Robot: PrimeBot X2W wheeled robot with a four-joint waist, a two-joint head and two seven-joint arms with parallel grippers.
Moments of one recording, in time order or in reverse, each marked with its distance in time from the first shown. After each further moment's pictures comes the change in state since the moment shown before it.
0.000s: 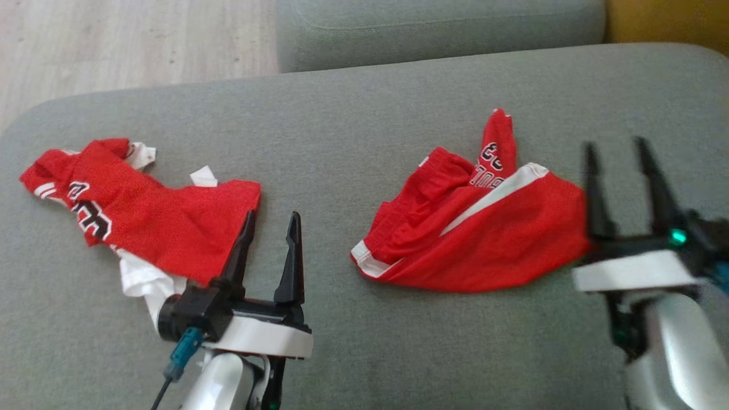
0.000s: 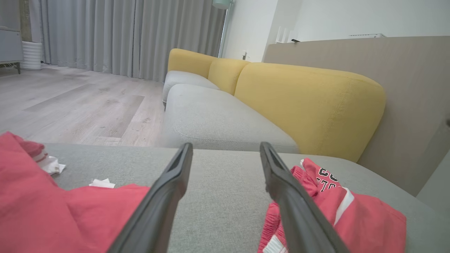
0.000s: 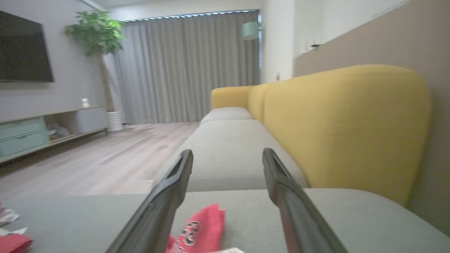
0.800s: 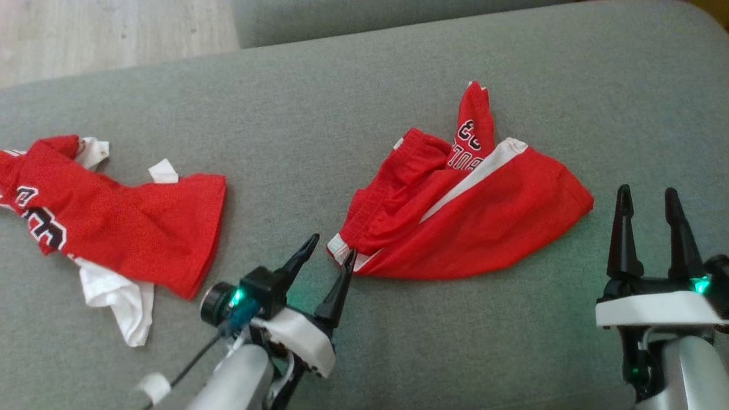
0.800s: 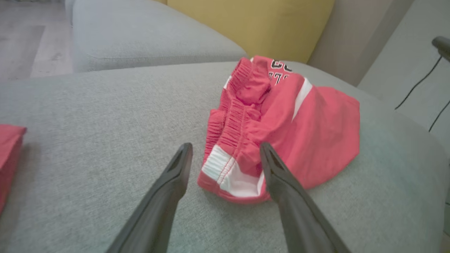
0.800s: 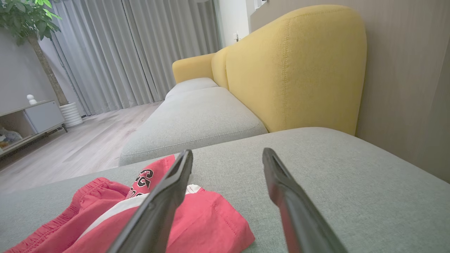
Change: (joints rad) left arm -0.123 0.036 -0.178 0.231 0.012 -0.117 0.130; right arm 0.130 0.016 -0.095 -0.018 0.112 0.000 -0.003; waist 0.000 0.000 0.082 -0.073
